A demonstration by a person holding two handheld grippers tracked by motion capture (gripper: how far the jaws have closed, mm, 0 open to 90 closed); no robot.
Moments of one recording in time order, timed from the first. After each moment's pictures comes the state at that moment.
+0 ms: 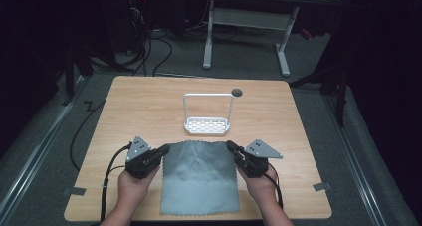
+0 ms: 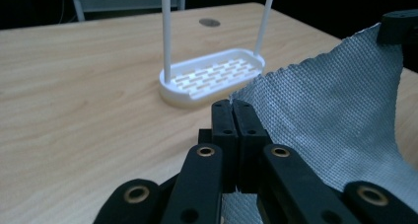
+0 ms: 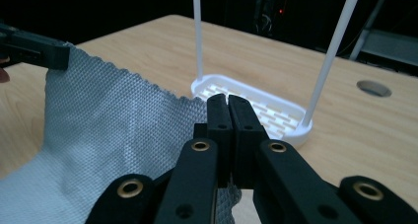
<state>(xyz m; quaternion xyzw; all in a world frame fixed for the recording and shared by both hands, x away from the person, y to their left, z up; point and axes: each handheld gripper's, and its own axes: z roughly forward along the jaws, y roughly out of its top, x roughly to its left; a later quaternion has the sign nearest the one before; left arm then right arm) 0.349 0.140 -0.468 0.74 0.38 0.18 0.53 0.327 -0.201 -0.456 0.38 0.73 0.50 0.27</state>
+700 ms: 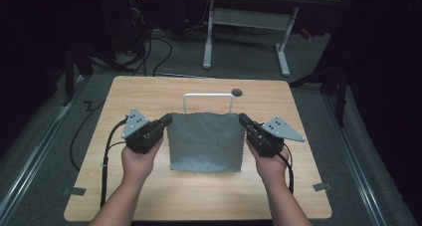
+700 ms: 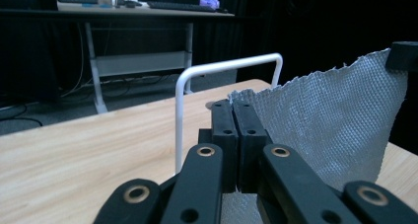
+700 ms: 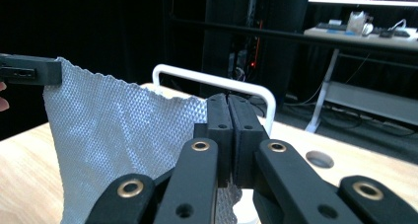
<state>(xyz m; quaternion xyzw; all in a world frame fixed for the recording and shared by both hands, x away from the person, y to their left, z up) 0.377 0.128 -0.399 0.69 0.35 0.23 0.59 0.344 -0.220 -0.387 0.38 0.67 0.55 0.33</state>
